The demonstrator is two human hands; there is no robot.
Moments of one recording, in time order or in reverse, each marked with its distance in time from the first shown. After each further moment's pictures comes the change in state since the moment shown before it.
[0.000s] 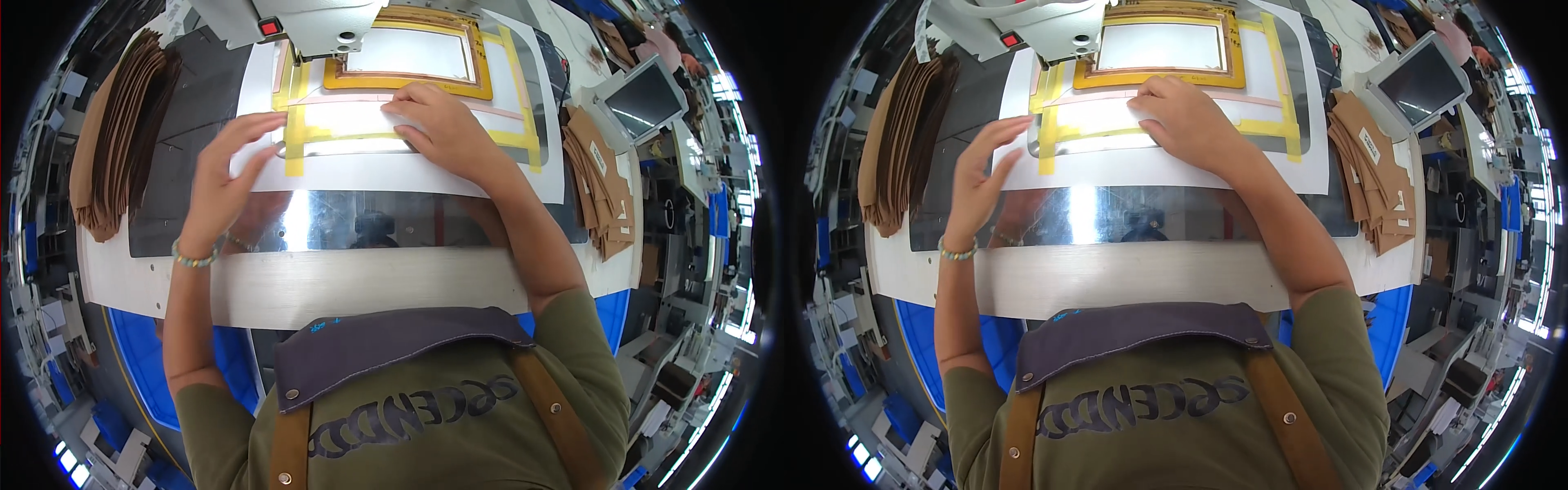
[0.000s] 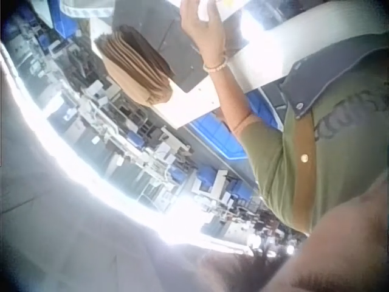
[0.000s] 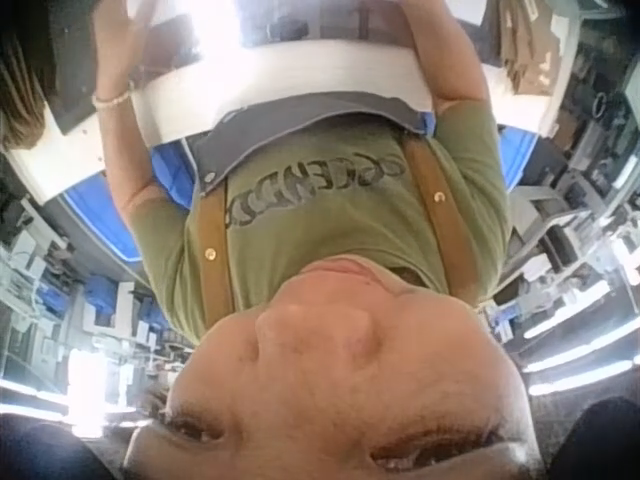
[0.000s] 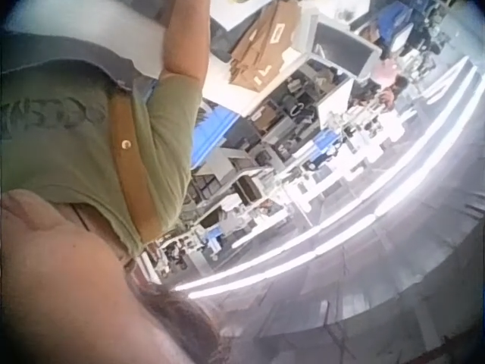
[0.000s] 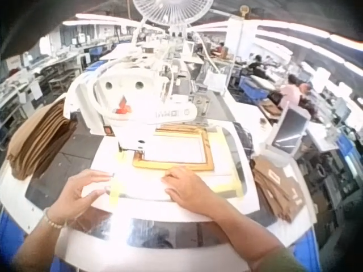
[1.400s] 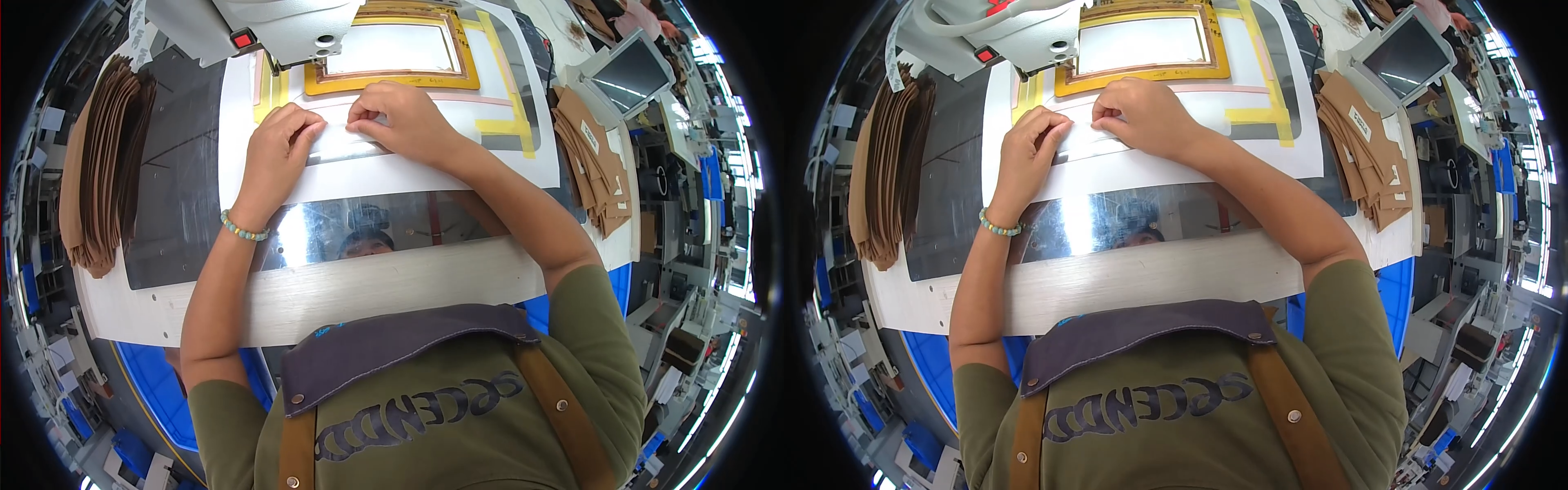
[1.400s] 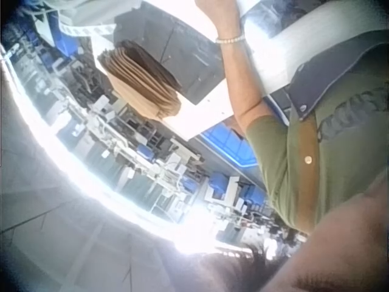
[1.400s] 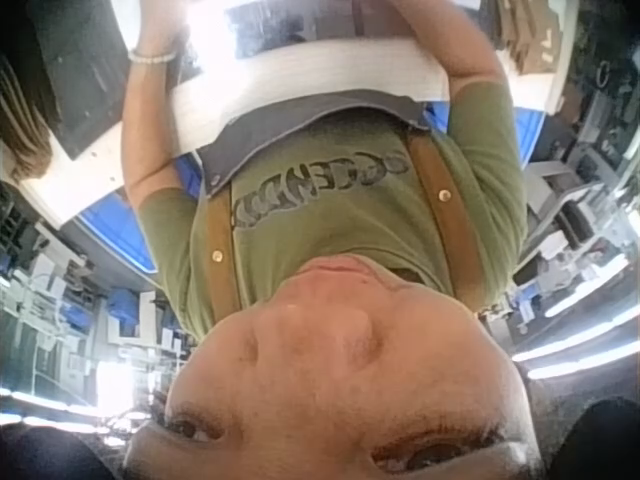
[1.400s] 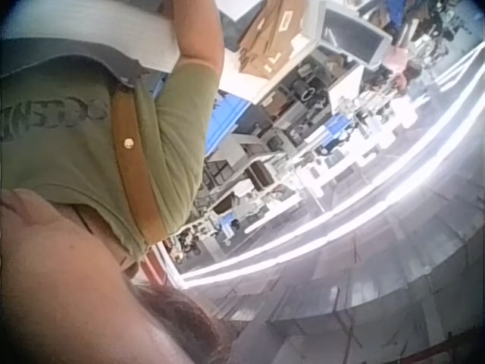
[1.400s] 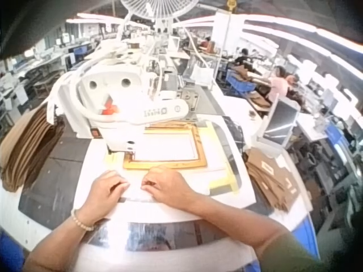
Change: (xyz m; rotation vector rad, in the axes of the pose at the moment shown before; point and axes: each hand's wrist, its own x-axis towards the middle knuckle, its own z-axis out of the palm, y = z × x) left_hand 0.048 -0.028 0.077 0.057 0.074 0.018; right_hand 0.031 -0.006 0.032 0.296 -0.019 0.160
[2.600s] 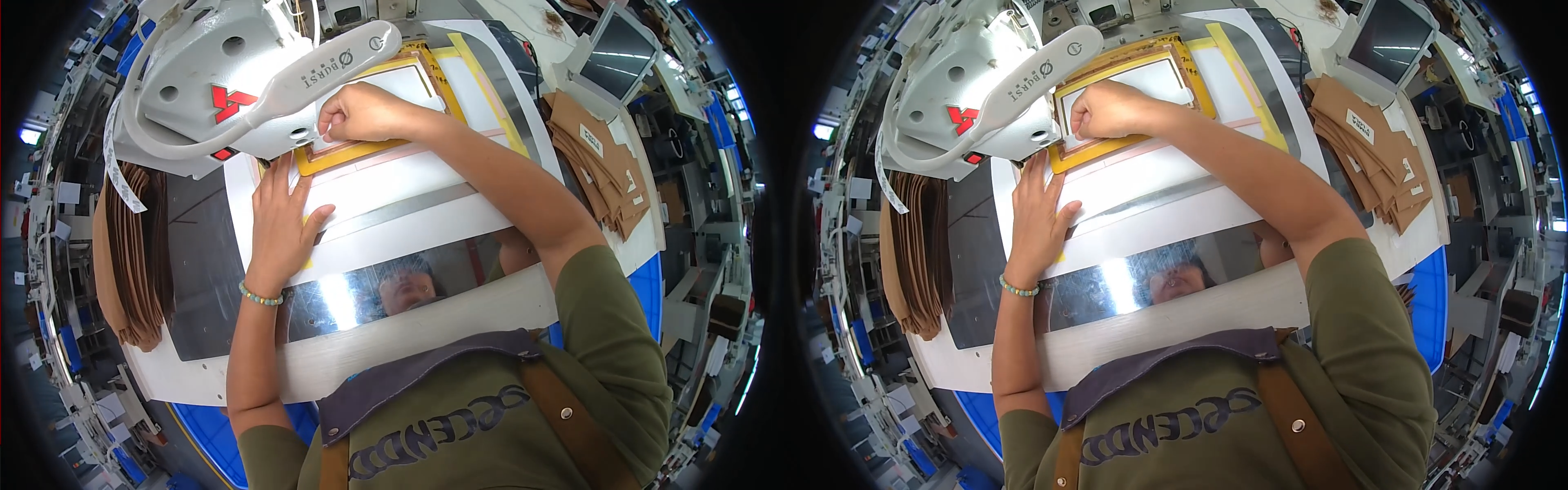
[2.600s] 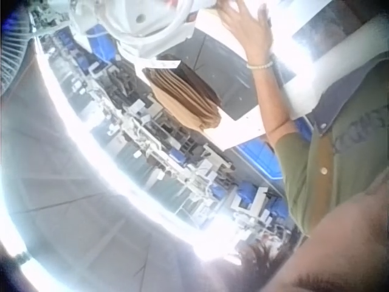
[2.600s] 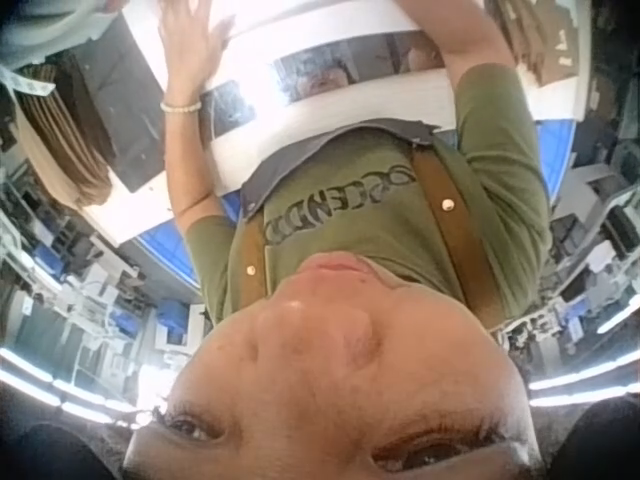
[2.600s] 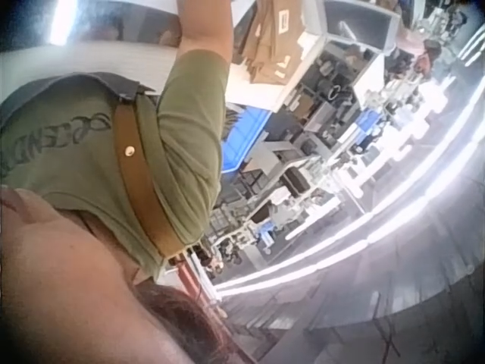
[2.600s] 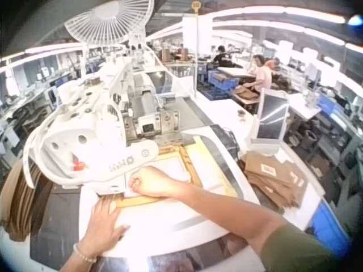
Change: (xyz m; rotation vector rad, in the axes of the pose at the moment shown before) left_hand 0.022 -0.016 -0.009 0.506 -0.199 0.178; right_hand 0.103 0.047 -0.037 0.134 -0.190 0.302
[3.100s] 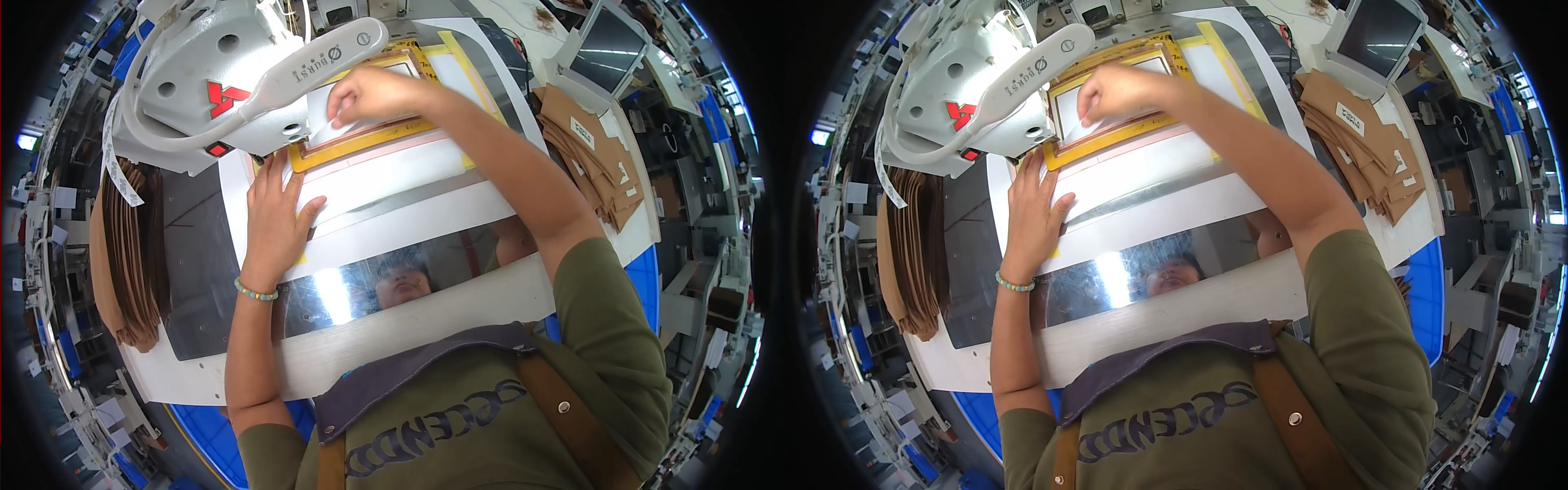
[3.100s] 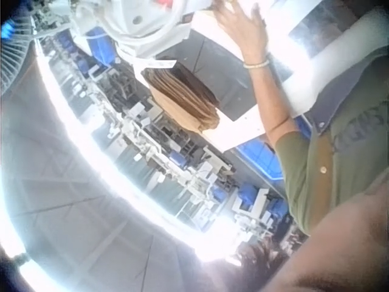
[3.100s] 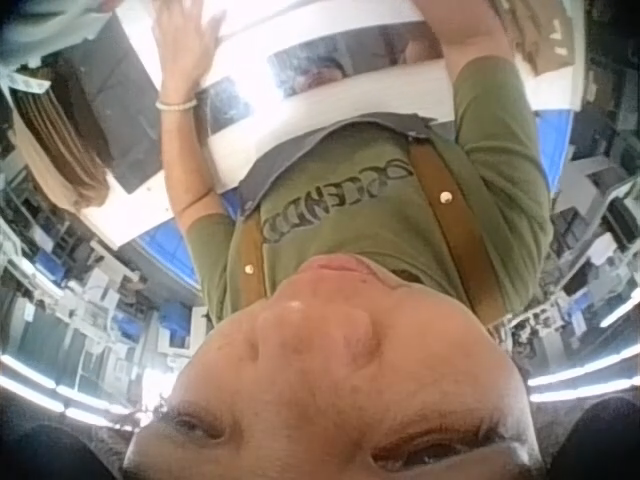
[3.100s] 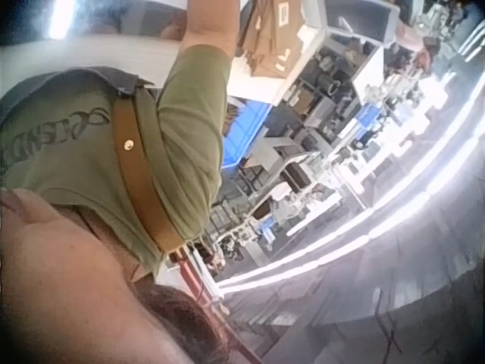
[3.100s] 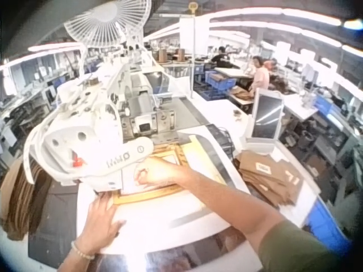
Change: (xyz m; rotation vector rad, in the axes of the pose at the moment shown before) left_hand 0.000 0.003 -0.001 0.000 -0.007 -0.031; right_hand -0.014 0.003 -0.033 -0.100 -0.054 -0.062
